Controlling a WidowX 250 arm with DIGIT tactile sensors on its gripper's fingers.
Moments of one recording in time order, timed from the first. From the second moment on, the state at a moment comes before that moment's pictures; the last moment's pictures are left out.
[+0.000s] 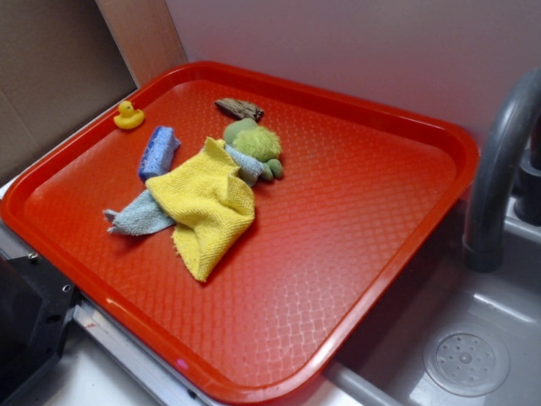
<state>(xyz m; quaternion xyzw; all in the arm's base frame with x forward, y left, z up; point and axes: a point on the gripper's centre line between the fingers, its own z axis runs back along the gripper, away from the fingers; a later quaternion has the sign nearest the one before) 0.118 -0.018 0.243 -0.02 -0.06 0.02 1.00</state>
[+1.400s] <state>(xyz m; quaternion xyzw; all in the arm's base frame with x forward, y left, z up) 0.273 0.021 0.094 -0.02 -0.13 0.43 0.89</state>
